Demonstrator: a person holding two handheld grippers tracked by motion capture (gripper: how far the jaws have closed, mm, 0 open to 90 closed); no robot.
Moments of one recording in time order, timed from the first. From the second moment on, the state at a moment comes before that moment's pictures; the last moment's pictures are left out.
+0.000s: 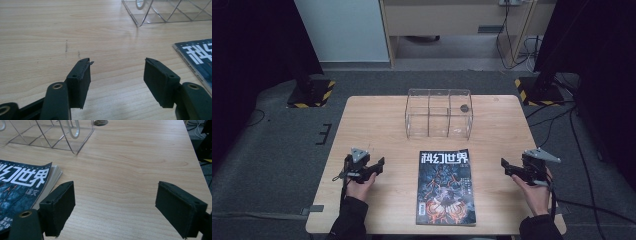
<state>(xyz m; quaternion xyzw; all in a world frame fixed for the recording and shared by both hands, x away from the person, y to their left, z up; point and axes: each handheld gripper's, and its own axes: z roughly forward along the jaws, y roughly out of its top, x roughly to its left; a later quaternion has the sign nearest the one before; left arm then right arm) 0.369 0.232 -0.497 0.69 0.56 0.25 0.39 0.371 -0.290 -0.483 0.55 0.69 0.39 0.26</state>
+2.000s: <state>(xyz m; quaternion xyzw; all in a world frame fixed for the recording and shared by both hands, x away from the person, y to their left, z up) 0.345 0.120 -0.527 0.78 0.45 0.16 0.39 0.365 -0.183 -0.523 0.49 0.76 0.39 0.13</state>
